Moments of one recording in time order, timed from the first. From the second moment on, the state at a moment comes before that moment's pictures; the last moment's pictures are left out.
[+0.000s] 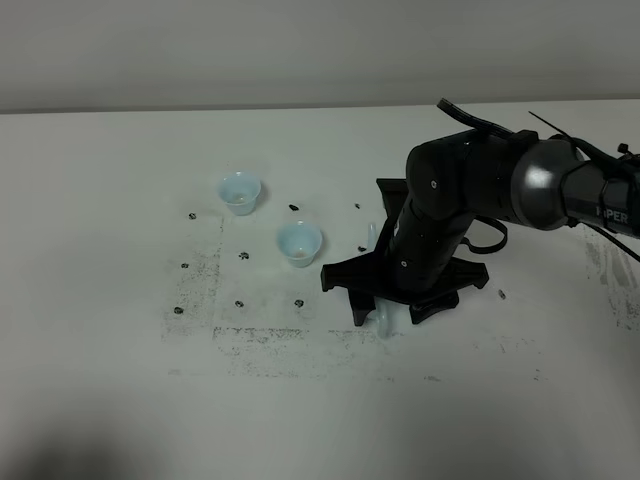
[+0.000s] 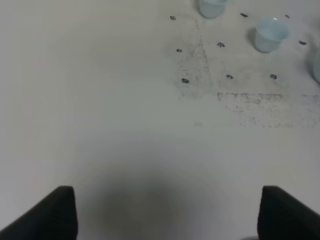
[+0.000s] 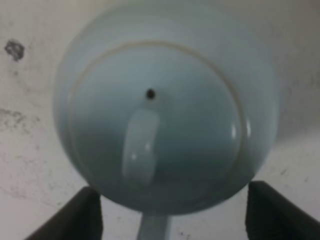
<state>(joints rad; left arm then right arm) 0.09 0.00 -0.46 -0.22 1.07 0.15 0.55 2.03 -1.36 0.17 0.87 0.37</state>
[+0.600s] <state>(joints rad) 0.09 0.00 -0.46 -0.22 1.07 0.15 0.55 2.04 -1.36 0.17 0.87 0.36</state>
